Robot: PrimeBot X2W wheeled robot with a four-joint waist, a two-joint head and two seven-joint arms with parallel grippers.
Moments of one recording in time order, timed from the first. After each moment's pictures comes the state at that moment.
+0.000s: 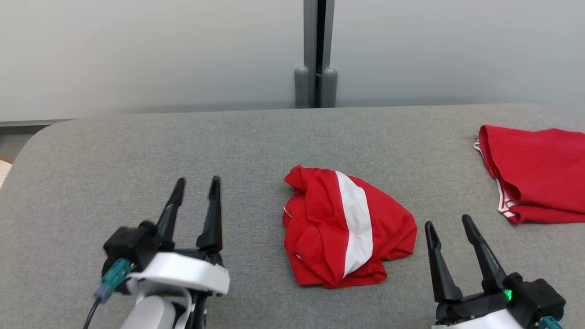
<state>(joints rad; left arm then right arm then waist) -0.23 0.14 -0.41 0.18 -0.63 0.13 -0.26 0.05 -0.08 0.17 0.01 0.19 0.13 -0.26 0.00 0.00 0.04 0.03</state>
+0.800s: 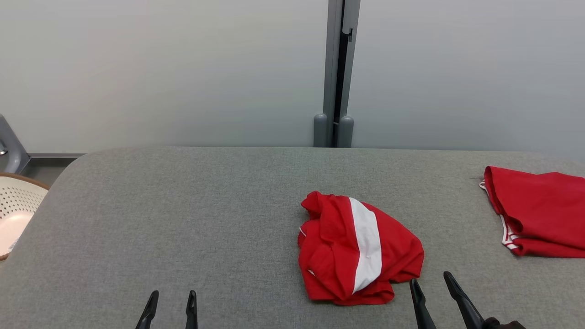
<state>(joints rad) 0.27 0.05 -0.12 0.07 -0.16 0.05 -0.26 0.19 -0.06 0.23 0.10 0.20 0.13 -0.26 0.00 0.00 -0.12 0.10</state>
